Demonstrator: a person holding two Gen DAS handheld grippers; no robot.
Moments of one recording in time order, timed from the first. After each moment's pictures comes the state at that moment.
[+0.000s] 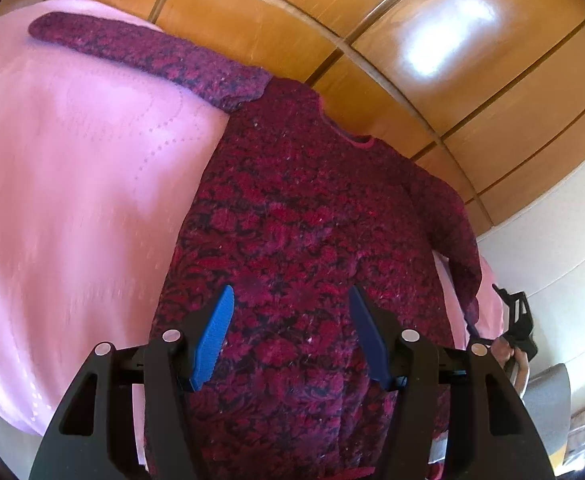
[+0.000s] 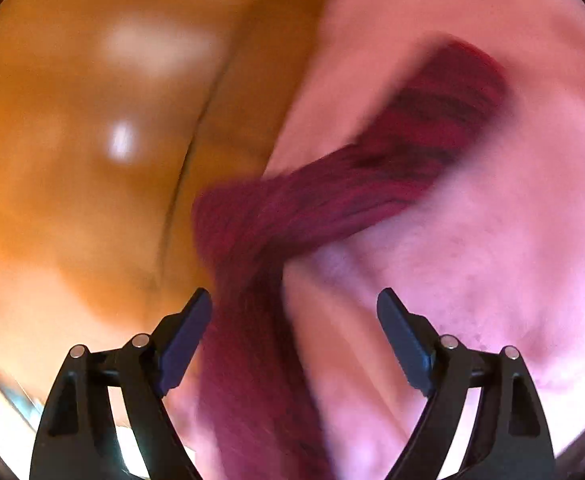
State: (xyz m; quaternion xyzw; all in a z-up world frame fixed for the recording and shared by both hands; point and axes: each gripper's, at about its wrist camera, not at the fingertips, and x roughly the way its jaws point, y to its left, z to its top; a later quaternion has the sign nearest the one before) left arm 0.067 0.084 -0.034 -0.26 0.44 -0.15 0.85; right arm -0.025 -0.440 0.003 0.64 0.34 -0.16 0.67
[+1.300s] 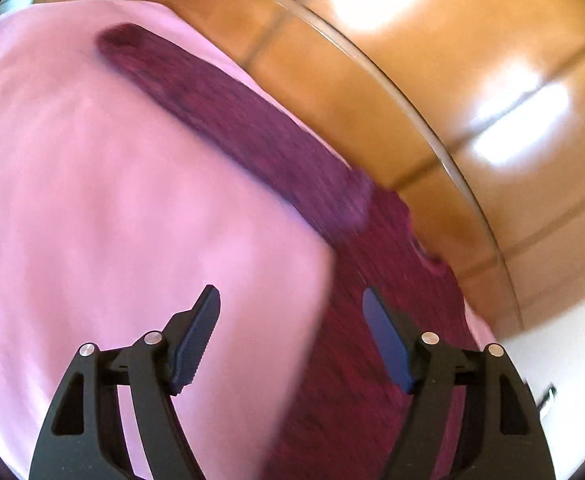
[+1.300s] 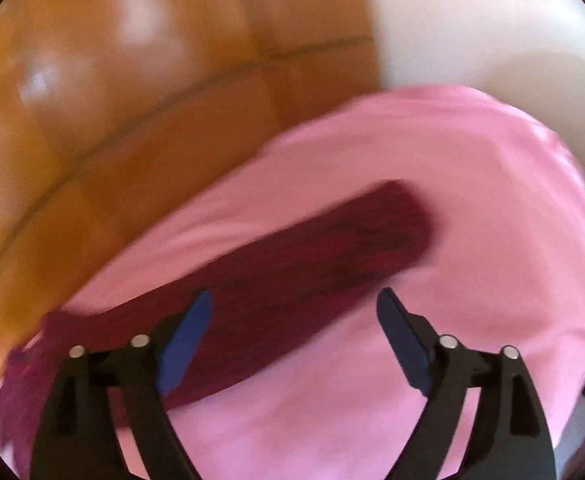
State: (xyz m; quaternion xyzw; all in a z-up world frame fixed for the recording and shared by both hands) left arm 0.169 0.200 -0.038 -0.35 0.39 0.00 0.85; right arm 0.131 -0.409 0.030 0.22 0.47 -0.22 0.82
